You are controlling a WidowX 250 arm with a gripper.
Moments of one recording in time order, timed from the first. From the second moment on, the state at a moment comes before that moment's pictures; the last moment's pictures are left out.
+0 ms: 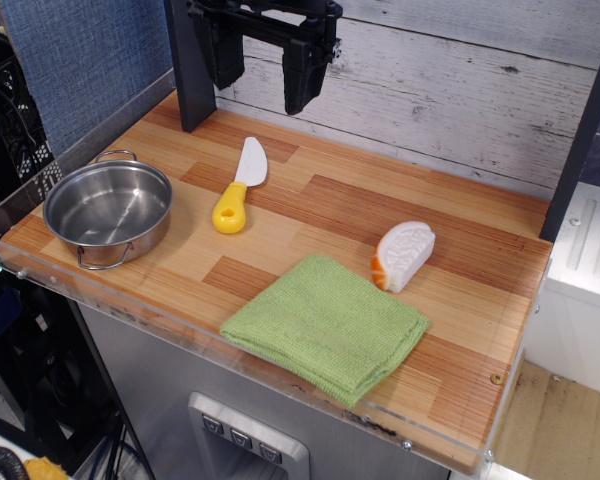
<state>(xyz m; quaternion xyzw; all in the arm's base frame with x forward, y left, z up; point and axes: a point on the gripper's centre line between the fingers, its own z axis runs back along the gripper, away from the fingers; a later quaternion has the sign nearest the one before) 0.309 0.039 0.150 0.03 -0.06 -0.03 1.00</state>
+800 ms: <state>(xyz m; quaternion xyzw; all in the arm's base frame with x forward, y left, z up) 0.311 -0.026 0.113 0.02 -0.05 -0.06 1.00</state>
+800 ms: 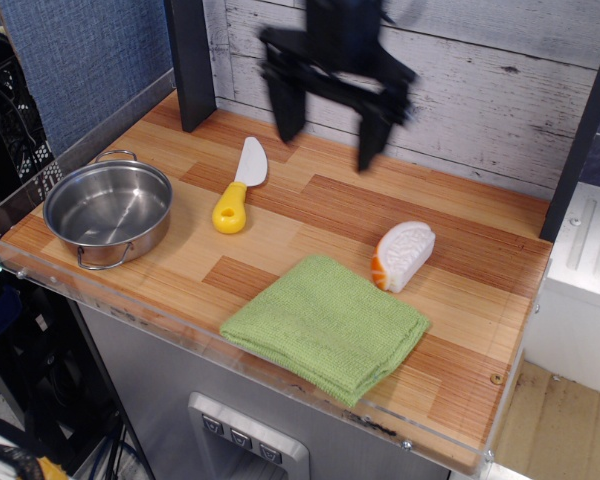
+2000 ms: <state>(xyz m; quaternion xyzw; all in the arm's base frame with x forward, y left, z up) 0.323 -0.043 0.009 0.06 -0.01 -0.05 1.00</state>
